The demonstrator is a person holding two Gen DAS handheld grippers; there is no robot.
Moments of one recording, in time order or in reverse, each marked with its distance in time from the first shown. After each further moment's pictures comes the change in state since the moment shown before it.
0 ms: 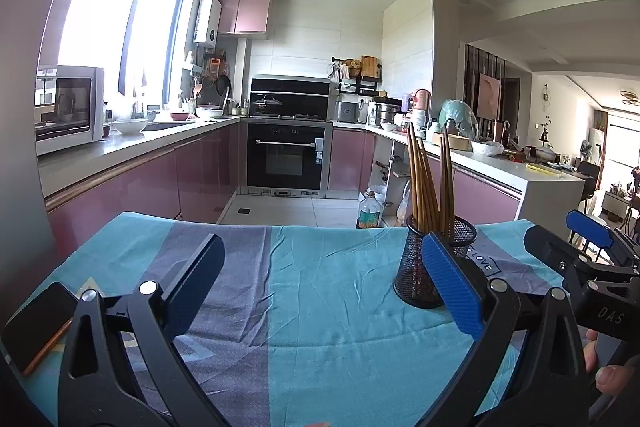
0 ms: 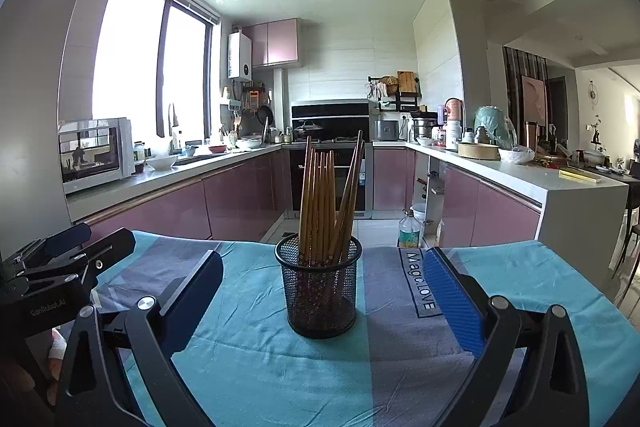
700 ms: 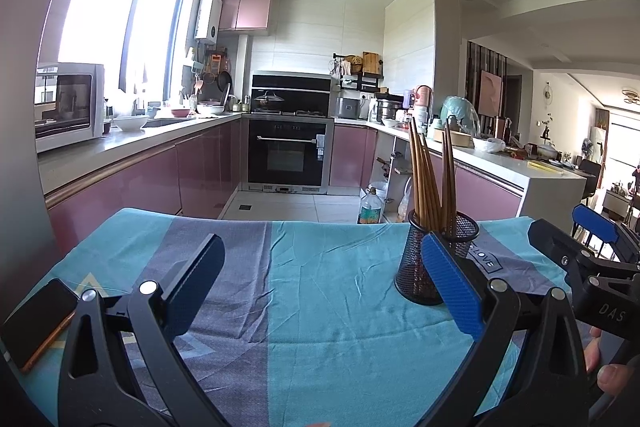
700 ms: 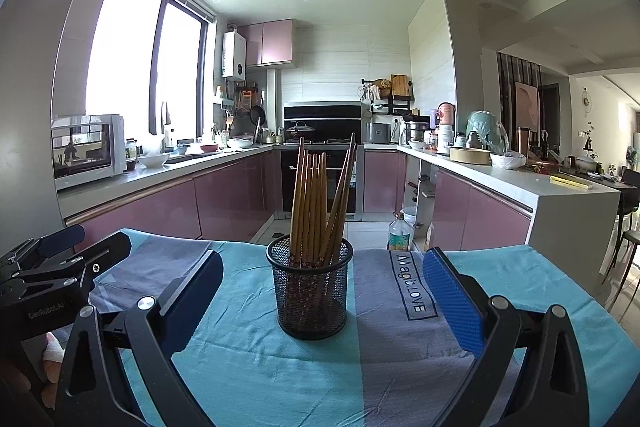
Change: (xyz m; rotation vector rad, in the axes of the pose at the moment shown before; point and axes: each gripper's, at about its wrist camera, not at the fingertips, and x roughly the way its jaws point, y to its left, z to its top) left arm 0.006 -0.004 -0.006 0.001 0.013 0.002; right arm -0.002 0.004 0.001 -0.016 -0.005 -0.040
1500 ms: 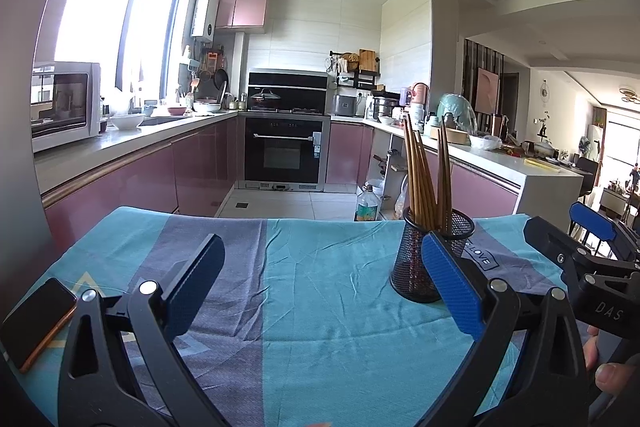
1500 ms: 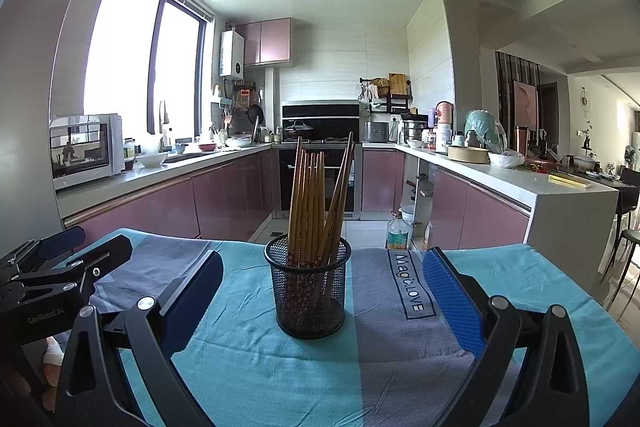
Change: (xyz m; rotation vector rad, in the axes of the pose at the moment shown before) left arm 0.001 -0.001 -0.005 0.002 0.006 -0.012; right arm 0.000 -0.001 0.001 0.003 0.004 -0.003
